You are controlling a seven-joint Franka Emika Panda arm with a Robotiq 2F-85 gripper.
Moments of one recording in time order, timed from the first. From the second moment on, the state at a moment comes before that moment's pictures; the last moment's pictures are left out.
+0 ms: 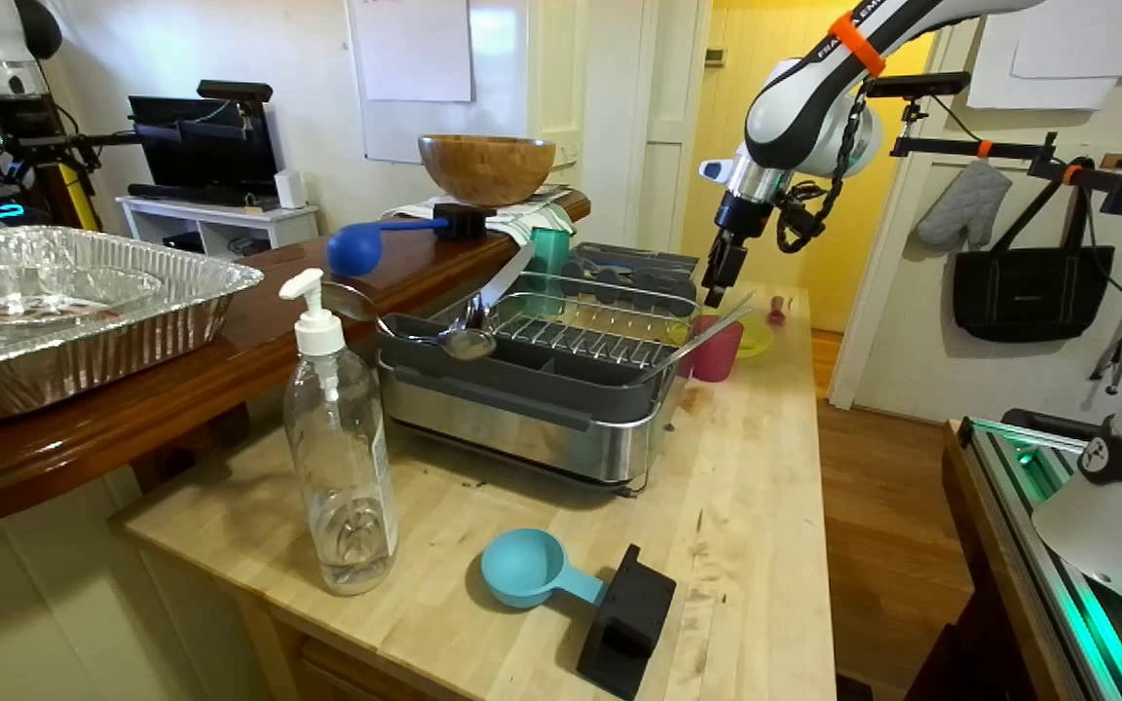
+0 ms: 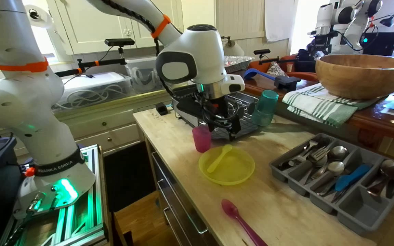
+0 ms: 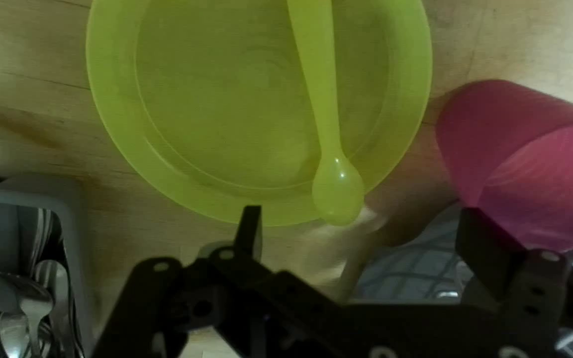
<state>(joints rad) -0.24 0.06 -0.16 -2.42 0.30 2.64 -0.93</state>
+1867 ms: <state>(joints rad) -0.18 0.00 -0.13 -2.50 0.31 2.54 -0.99</state>
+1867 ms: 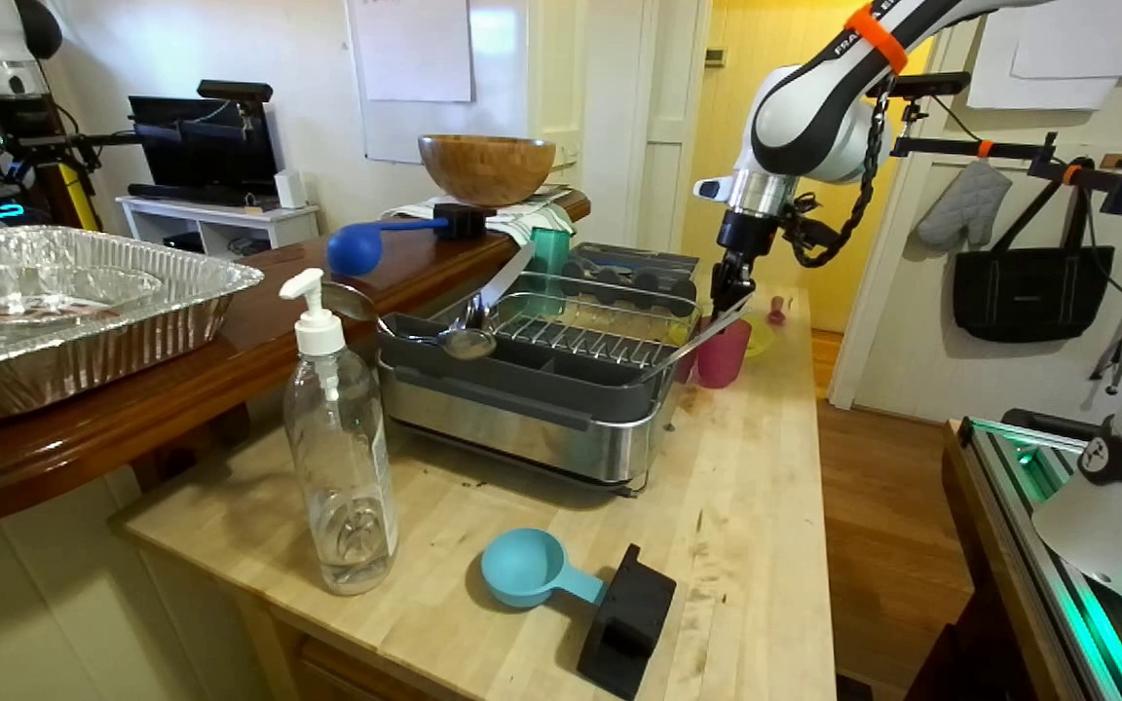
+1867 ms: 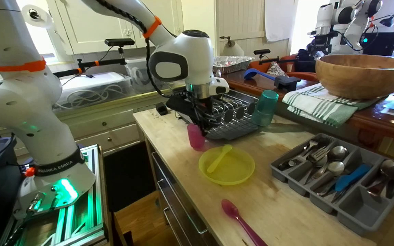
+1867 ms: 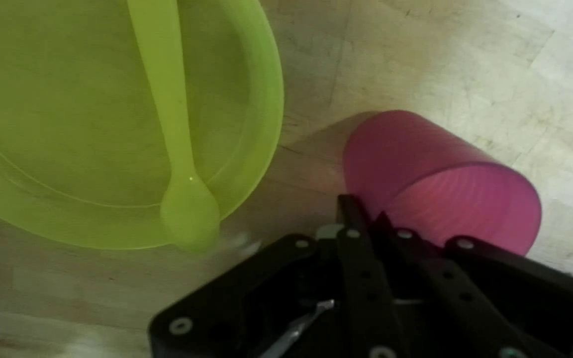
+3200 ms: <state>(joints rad) -0.26 -0.22 -0.35 -2.51 0.18 2.41 -1.03</state>
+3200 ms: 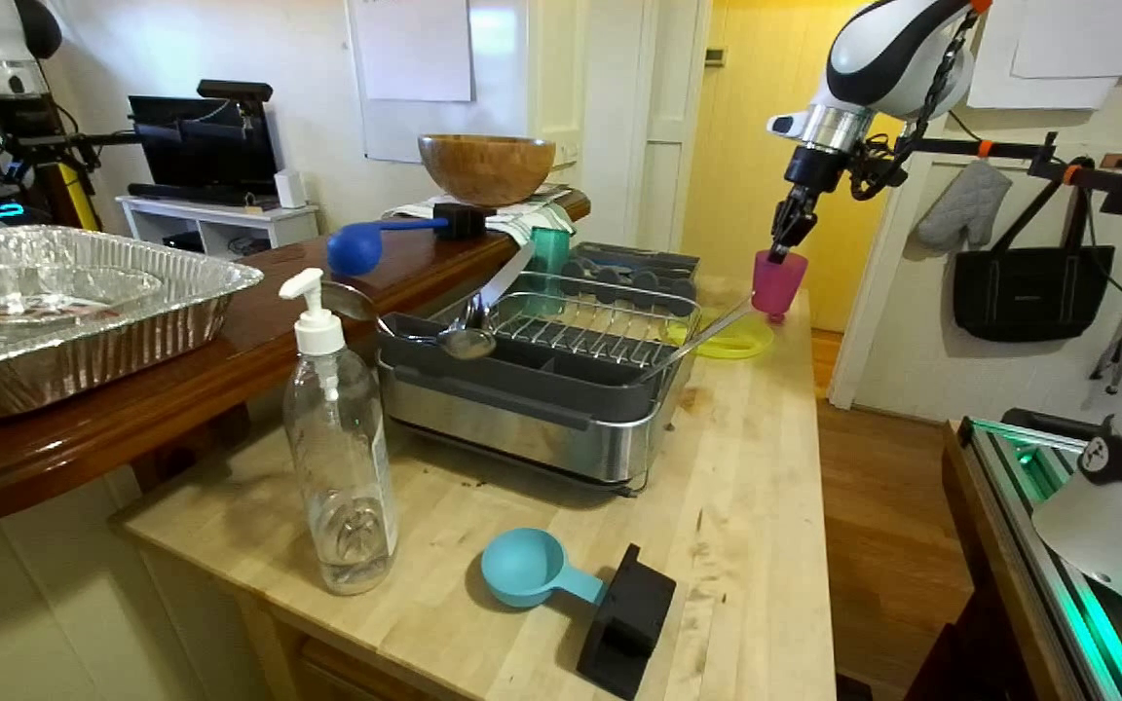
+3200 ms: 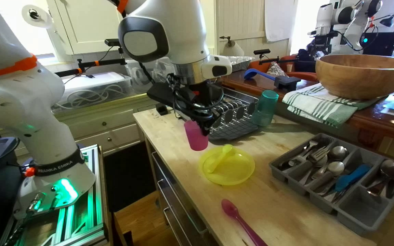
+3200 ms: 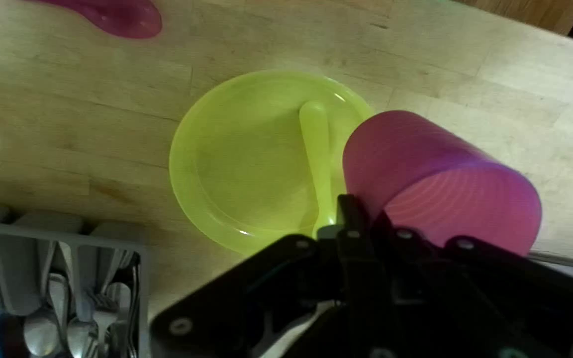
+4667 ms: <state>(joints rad) -0.36 0.15 -0.41 -2.21 0.29 2.45 -0.72</state>
